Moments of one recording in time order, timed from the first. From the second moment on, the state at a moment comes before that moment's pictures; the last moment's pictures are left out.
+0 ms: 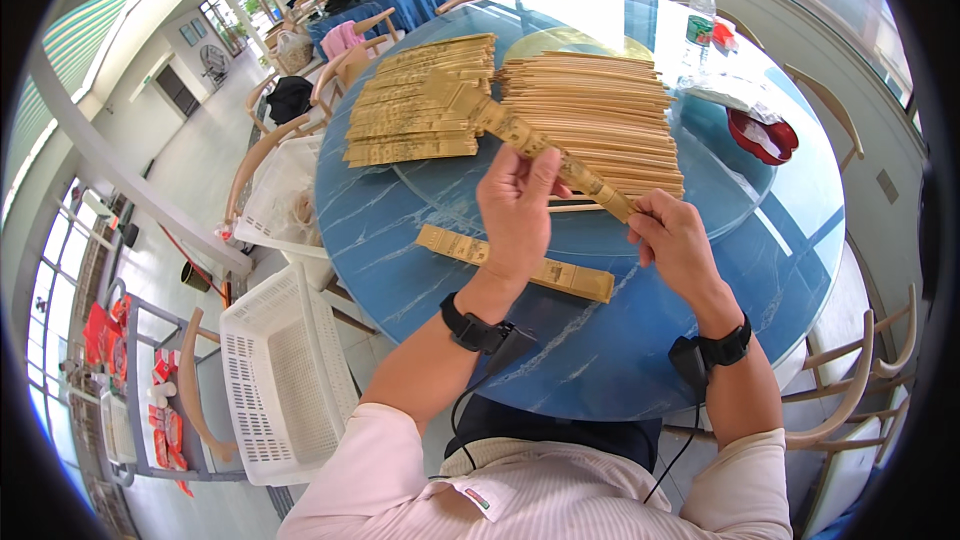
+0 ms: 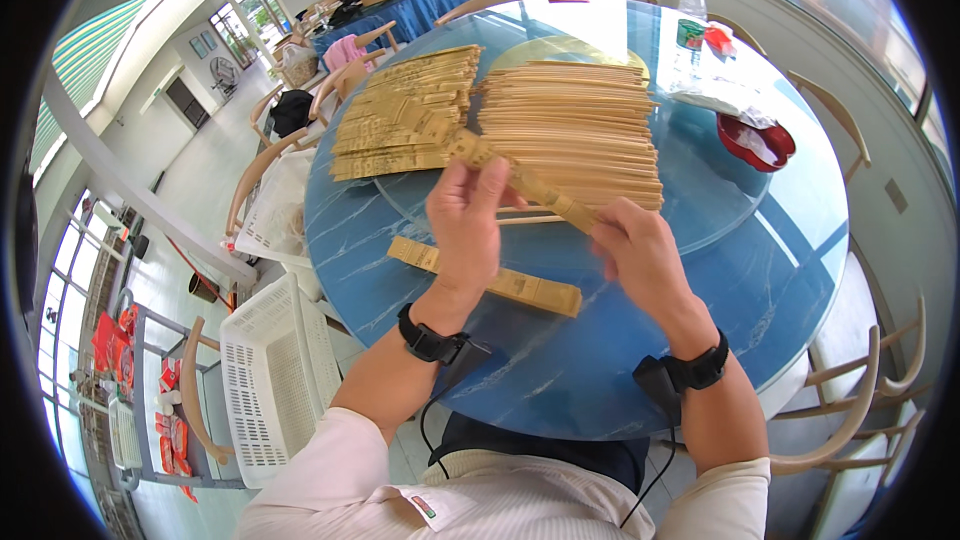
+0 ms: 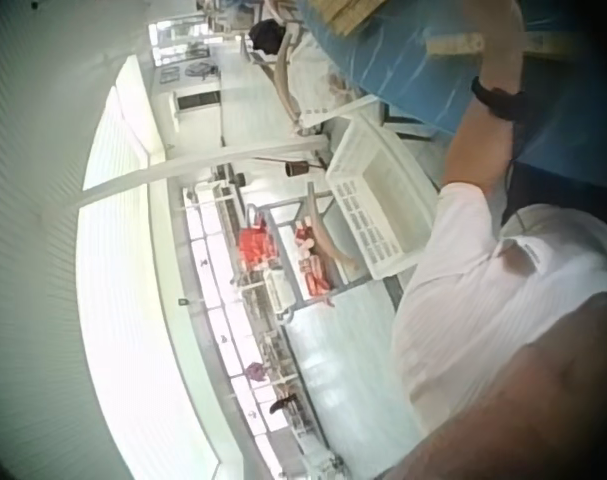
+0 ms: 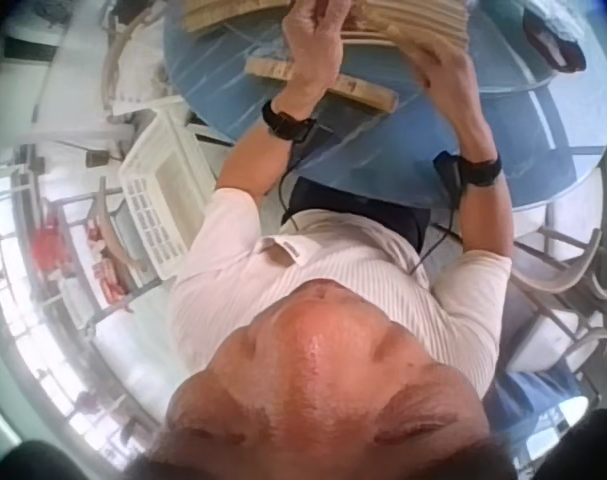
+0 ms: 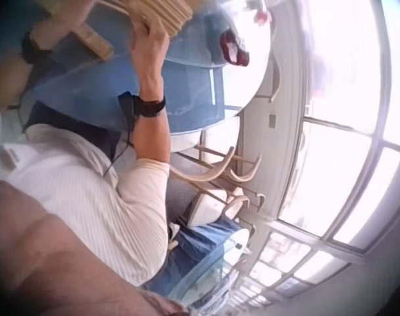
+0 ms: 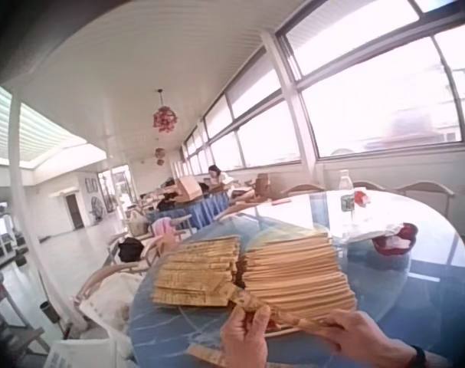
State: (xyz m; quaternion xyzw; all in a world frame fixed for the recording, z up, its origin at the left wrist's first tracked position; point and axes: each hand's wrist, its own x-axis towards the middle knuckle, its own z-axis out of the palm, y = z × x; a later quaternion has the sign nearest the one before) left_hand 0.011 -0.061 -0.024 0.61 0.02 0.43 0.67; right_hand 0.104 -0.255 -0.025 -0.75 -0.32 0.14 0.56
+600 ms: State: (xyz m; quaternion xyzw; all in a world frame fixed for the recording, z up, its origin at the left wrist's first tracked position) left_hand 0.007 -0.080 -0.003 0.69 0.01 0.35 0.63; right_hand 0.101 -0.250 -0.026 -0.71 -0.33 0.11 0.61
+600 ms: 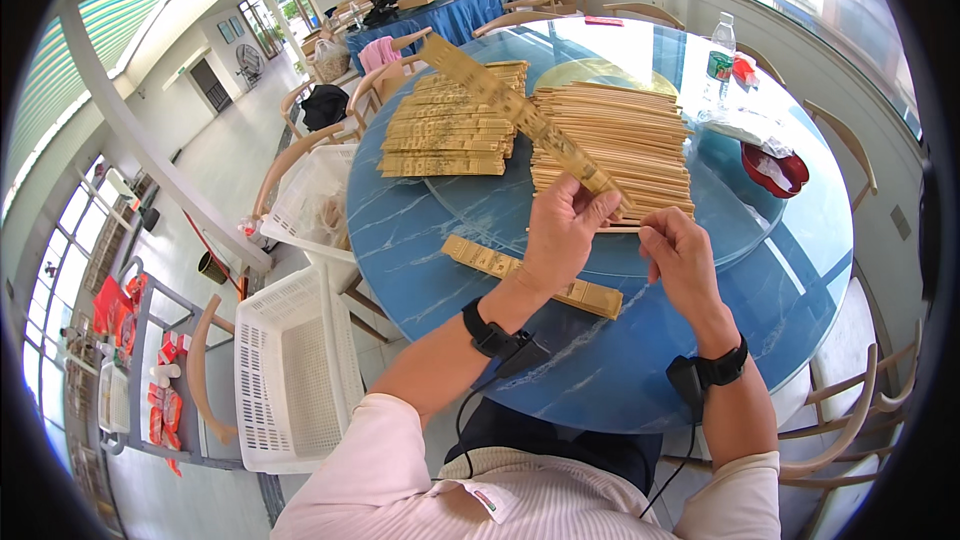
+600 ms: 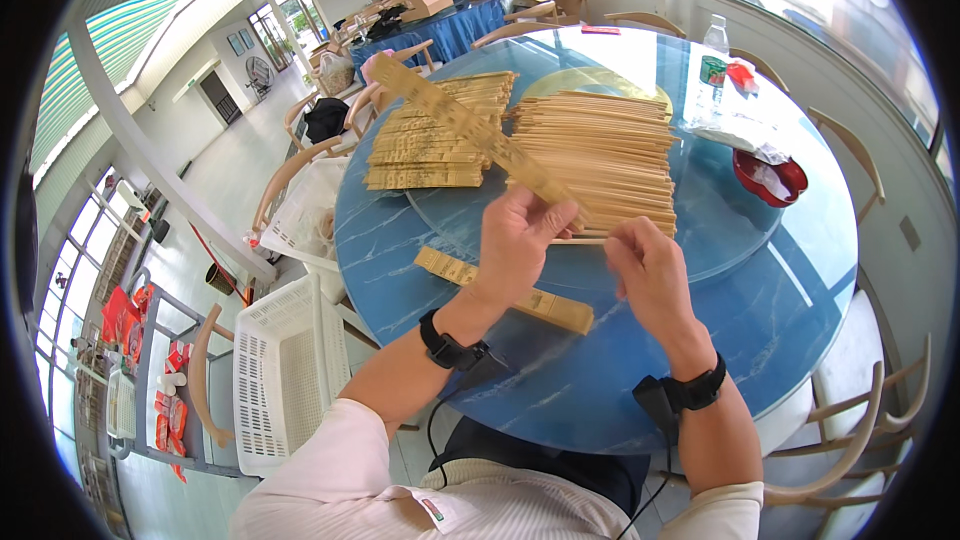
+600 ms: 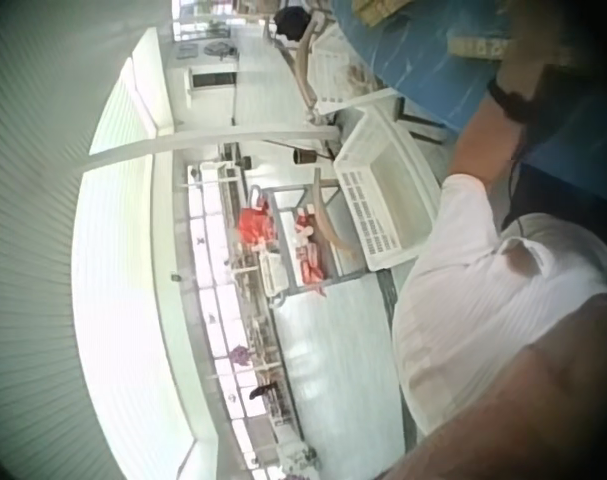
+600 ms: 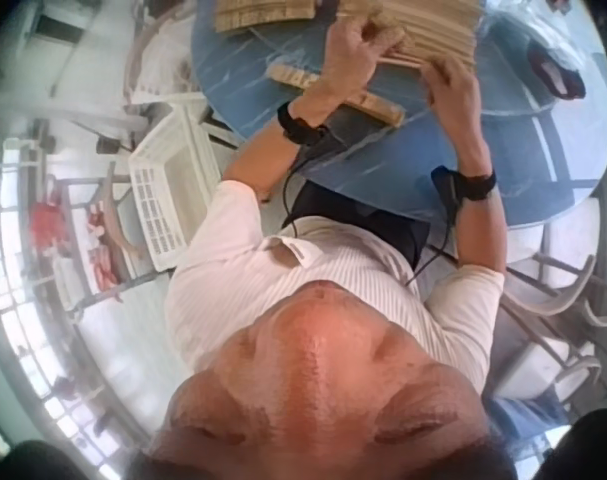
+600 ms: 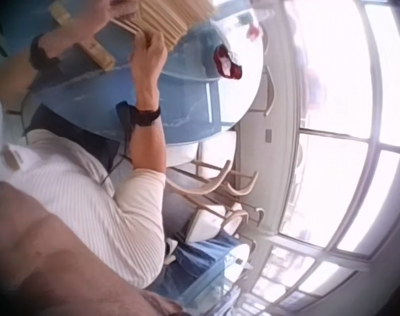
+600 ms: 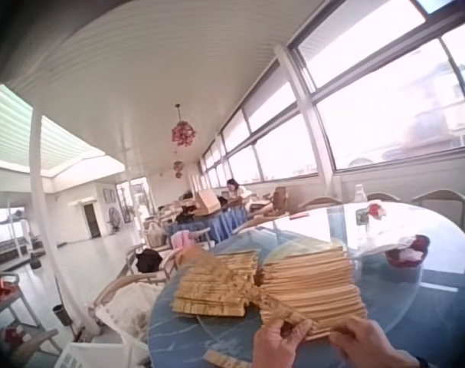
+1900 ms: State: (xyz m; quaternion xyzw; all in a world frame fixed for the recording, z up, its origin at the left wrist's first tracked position) left_hand -0.014 -0.012 -0.009 0.94 0.10 0.18 0.26; right_hand 0.120 -0.262 -0.022 -0.75 -0.33 0.02 0.58
